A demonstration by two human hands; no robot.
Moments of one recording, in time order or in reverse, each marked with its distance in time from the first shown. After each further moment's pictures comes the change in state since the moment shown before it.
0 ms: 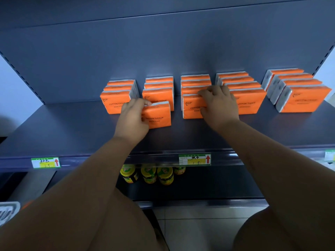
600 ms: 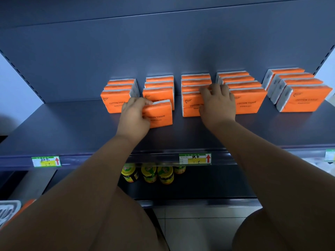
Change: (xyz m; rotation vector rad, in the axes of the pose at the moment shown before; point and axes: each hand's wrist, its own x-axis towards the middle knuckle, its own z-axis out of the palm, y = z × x) left_hand 0.005 -0.001 0.004 -0.043 0.033 -0.006; right_hand 0.004 -0.010 0.011 -0.109 0.020 0.088
